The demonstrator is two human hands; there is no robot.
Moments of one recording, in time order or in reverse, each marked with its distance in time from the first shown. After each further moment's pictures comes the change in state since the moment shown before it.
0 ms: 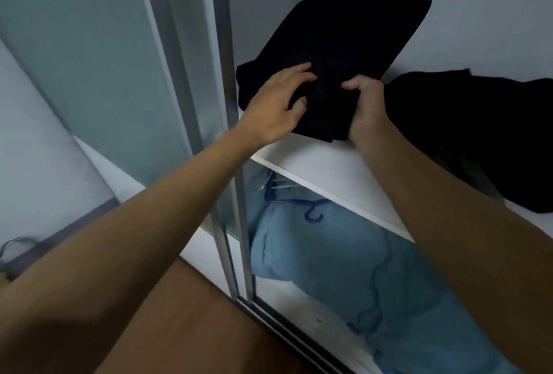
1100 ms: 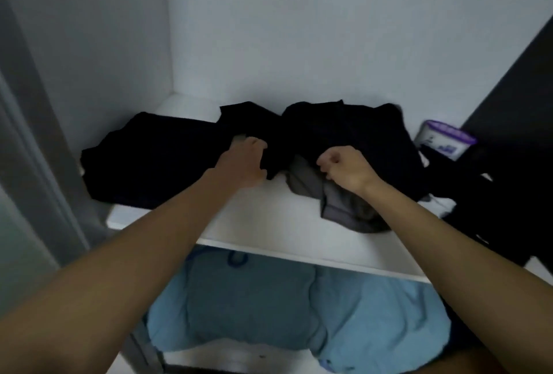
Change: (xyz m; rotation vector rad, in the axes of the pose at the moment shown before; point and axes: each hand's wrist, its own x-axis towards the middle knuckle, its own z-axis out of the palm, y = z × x) left_hand 0.103 -0.034 0.123 0.063 -0.513 0.061; right_hand 0.016 -0.044 -0.125 -1.446 0.369 -0.142
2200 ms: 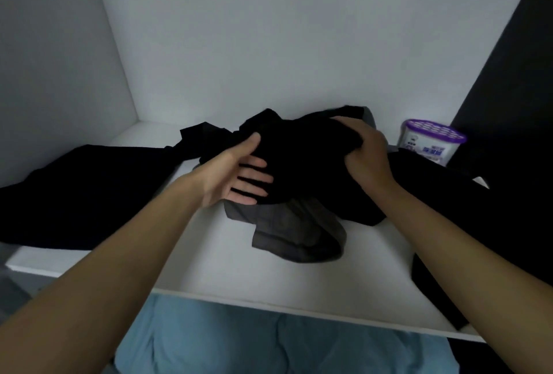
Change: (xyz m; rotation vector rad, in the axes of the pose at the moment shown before) left_hand 0.043 0.131 0.000 -1.081 -0.269 -0.330; right_hand 0.035 0.109 -0.108 0.276 0.558 -0.546
